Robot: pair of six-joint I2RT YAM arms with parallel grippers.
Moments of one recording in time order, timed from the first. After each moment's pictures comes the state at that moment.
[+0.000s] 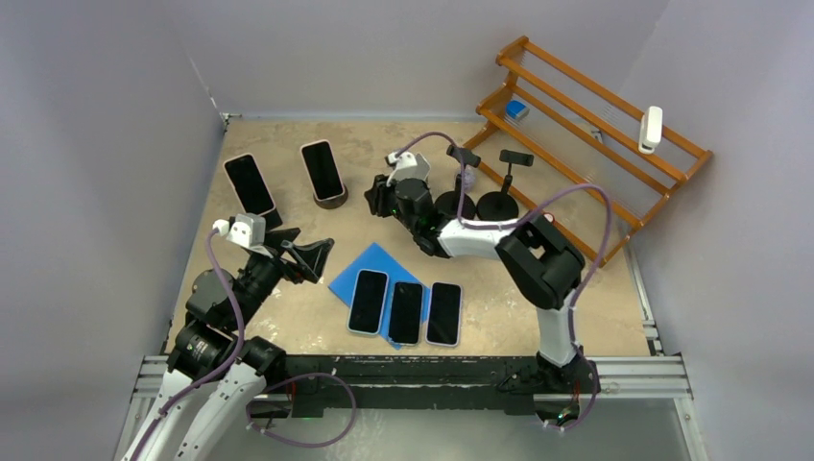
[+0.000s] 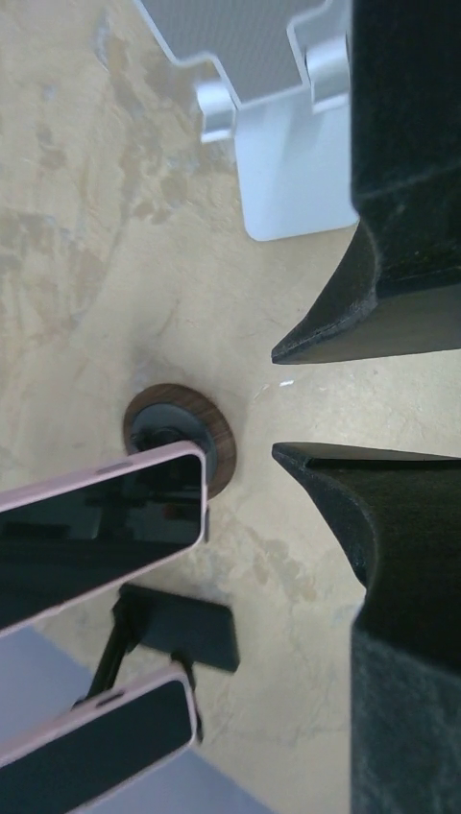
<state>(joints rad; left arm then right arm) -0.46 0.29 0.61 -0.29 0.02 -0.34 0.80 1.95 1.17 0.58 0.19 0.38</state>
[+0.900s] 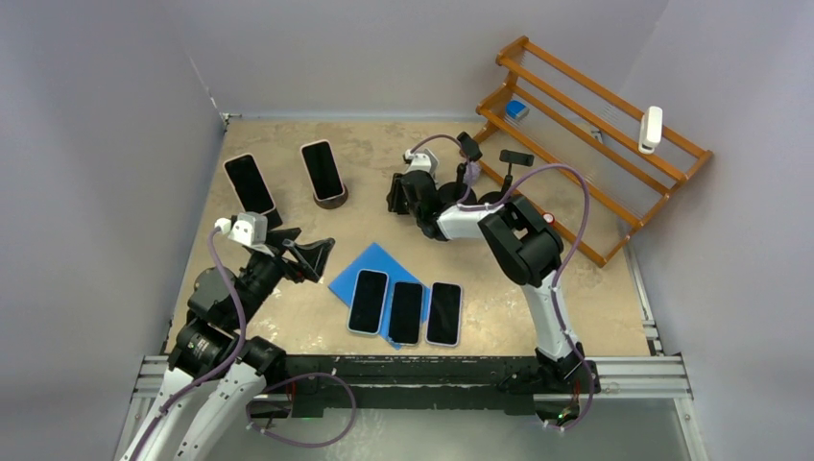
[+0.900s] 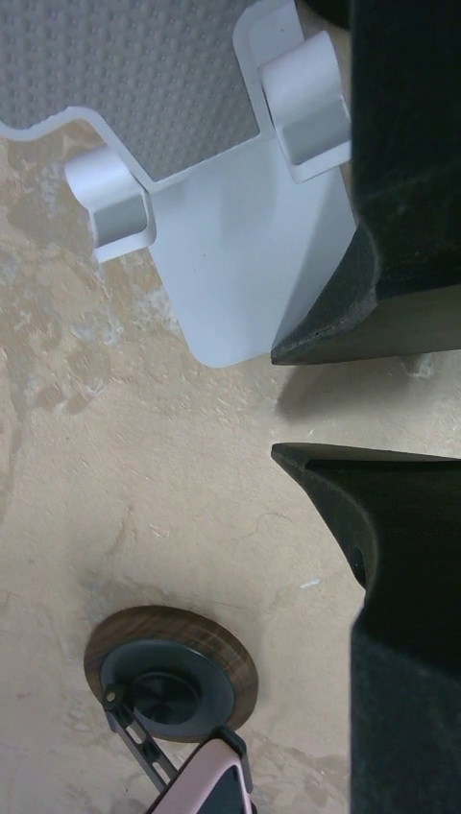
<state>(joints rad) -0.46 0.31 0.61 -0.29 0.02 -0.34 0.67 2.19 1.33 0.38 0.18 0.50</state>
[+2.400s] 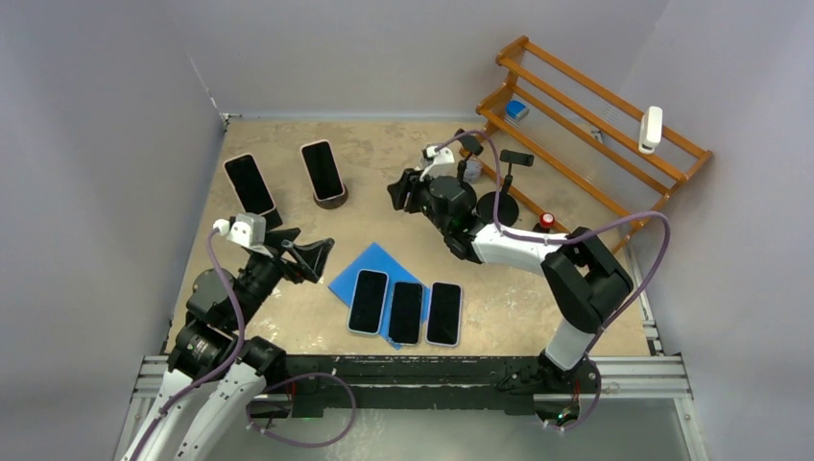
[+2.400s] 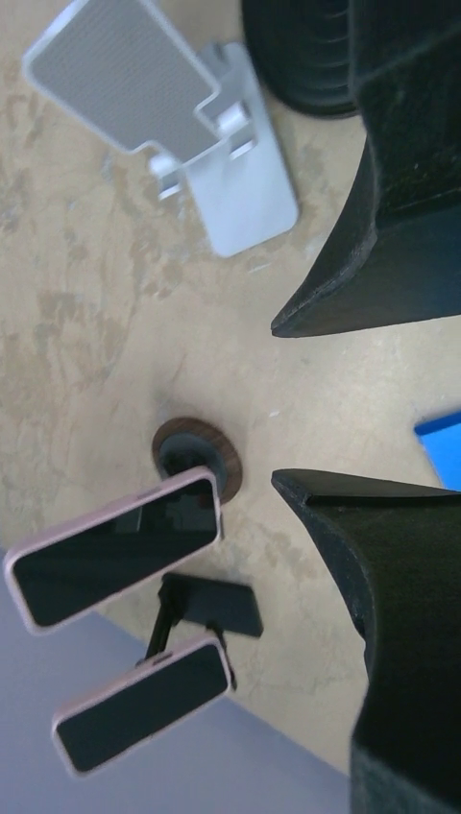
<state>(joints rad) -0.46 0.30 0.61 -0.29 0.02 -0.34 0.73 1.71 1.01 0.54 0.16 0.45</state>
